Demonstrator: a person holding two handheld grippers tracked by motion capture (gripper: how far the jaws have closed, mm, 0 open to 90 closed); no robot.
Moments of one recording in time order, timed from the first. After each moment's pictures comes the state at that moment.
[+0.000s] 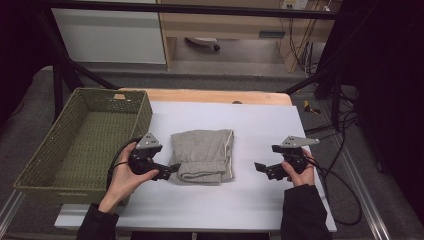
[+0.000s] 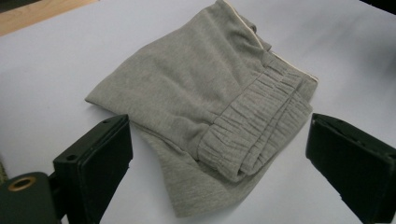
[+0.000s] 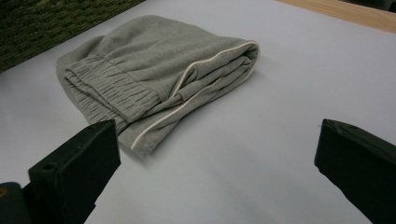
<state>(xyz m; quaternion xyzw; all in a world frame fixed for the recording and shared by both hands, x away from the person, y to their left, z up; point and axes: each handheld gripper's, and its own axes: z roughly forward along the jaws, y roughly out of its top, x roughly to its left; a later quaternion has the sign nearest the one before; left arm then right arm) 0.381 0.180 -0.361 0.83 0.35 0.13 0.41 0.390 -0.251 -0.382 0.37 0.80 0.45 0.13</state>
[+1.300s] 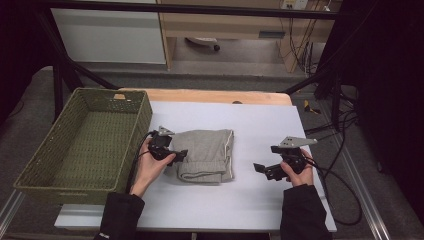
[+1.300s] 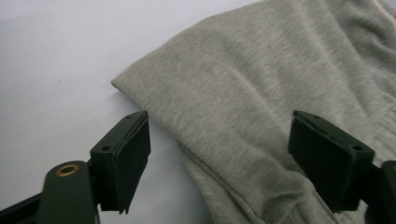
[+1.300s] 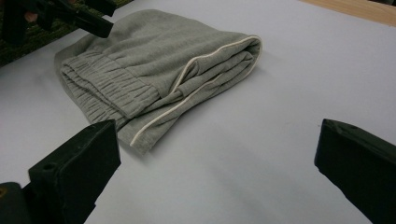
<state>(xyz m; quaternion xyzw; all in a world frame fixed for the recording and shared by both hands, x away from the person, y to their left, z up) 0.448 0.154 -0.418 0.80 0.46 0.15 0.35 0.392 -0.248 -0.385 0.37 0.81 0.45 0.13</state>
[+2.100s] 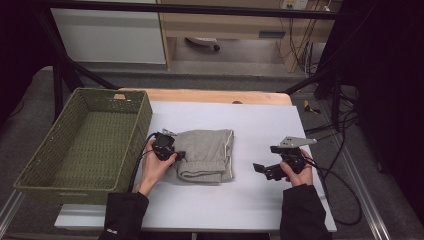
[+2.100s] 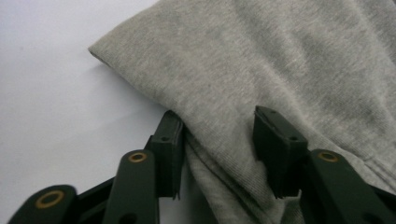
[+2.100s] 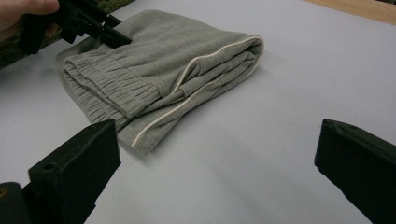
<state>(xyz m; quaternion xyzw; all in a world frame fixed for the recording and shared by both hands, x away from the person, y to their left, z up) 0.461 0.150 -0.438 0.81 0.47 0.11 0.32 0.392 -0.246 -0.385 0.37 0.81 0.45 0.12</state>
